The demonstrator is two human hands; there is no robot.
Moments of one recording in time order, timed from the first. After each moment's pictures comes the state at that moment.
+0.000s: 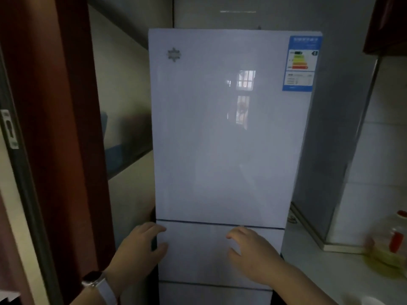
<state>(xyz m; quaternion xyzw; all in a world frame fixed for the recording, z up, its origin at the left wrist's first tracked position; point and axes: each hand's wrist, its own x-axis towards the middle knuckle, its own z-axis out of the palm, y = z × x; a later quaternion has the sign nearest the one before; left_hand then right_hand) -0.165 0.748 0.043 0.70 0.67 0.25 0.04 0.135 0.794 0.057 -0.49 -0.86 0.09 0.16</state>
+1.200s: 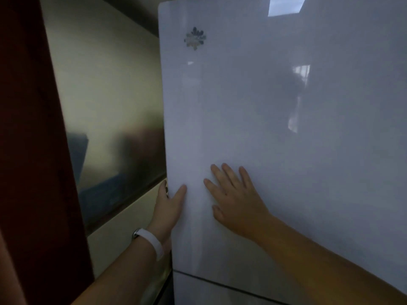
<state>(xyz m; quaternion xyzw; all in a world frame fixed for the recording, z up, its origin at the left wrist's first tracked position) -0.196 1.005 0.127 0.42 0.56 0.67 0.25 -0.006 1.059 0.153 -0.28 -0.87 -0.33 0.24</state>
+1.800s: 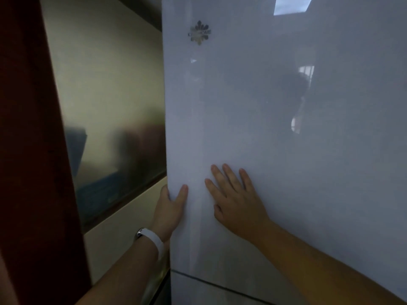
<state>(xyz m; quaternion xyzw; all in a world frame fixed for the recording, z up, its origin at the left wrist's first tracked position) -0.203 1.018 0.109 0.42 0.60 0.63 0.23 -0.014 1.076 0.138 -0.27 -0.83 -0.38 0.30</state>
